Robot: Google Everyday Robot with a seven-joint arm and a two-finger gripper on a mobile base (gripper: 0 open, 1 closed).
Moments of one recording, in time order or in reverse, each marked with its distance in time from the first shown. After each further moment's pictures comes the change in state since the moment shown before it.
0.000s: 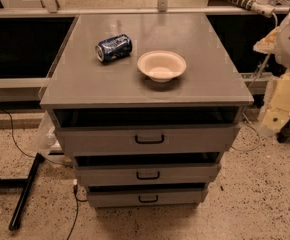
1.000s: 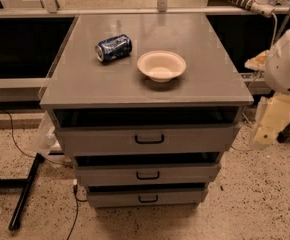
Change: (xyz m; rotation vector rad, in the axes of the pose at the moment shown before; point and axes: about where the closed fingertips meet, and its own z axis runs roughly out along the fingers) arm 0.008 0.002 0.043 0.003 -0.027 -0.046
